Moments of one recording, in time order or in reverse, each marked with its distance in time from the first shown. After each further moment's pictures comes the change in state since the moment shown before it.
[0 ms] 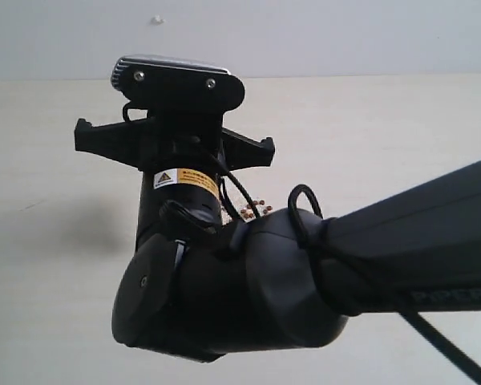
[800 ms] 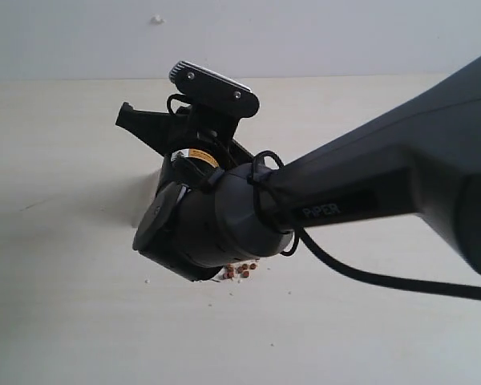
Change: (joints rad) left arm 0.000 0.000 0.000 0.000 0.000 0.000; right arm -0.175 0.188 -0.160 0.039 0.166 0.216
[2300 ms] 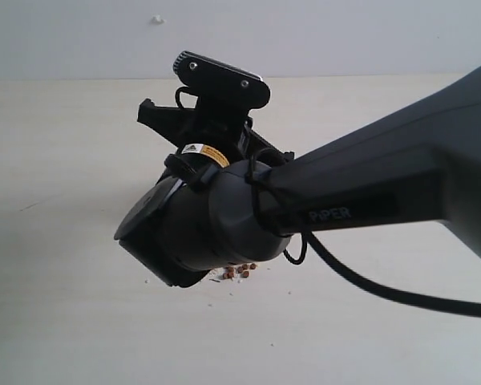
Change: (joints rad) left arm 0.000 0.000 0.000 0.000 0.000 0.000; right arm 0.035 -0.035 -0.014 0.207 -0.175 -0.261
